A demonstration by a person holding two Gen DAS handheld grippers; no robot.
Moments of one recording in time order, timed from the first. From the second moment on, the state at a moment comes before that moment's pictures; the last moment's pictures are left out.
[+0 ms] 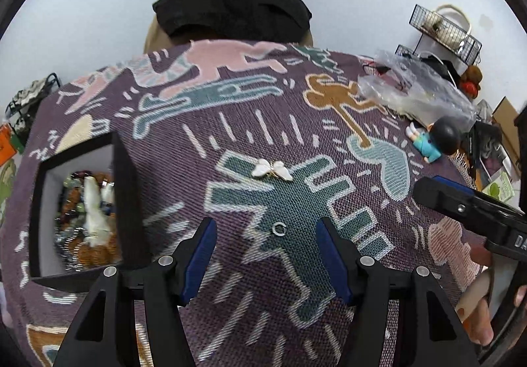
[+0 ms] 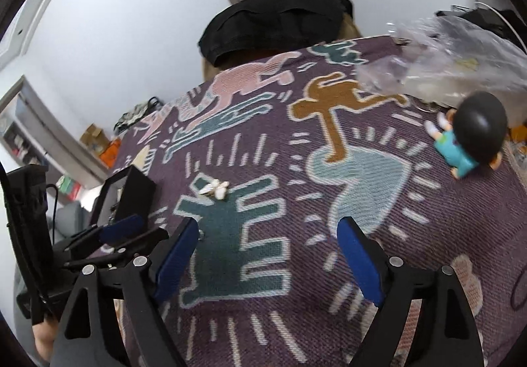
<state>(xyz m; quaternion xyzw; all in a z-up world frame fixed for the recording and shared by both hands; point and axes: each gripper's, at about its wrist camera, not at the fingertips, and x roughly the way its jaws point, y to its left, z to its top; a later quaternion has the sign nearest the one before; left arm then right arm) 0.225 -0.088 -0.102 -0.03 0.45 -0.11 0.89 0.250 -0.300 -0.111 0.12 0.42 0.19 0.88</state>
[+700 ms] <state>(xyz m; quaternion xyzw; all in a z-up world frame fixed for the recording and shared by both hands) 0.246 -0.116 -0.137 0.02 0.47 -0.08 0.88 0.248 -0.316 -0.126 0.15 0.41 0.17 0.88</state>
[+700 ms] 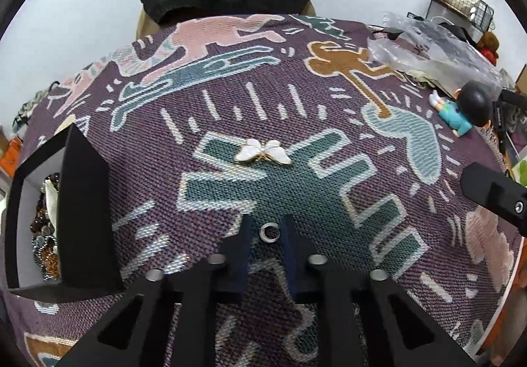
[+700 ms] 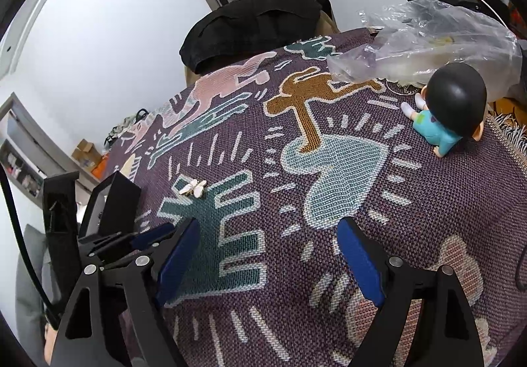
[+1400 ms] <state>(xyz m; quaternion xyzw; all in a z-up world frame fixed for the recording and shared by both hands) 0.230 -0.045 -0.077 -0.03 0.42 -0.04 0.91 0.273 -0.242 -0.114 0.07 0.43 0.20 0.88</state>
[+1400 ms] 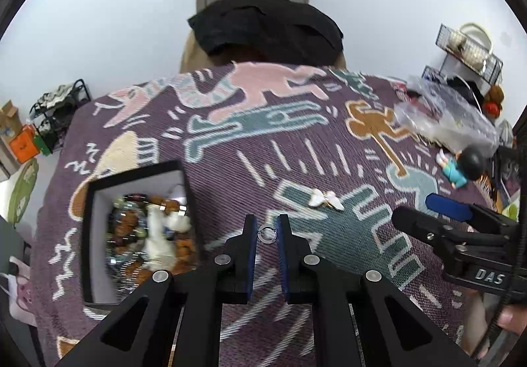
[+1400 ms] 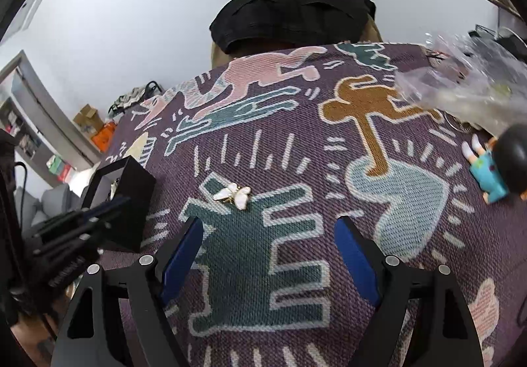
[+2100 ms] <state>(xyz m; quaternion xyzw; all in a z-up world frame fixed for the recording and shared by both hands) 0.215 0.023 -0.066 -0.07 0.39 -0.01 0.92 0.317 -0.173 -0.132 0.00 0.47 0.19 0.86</state>
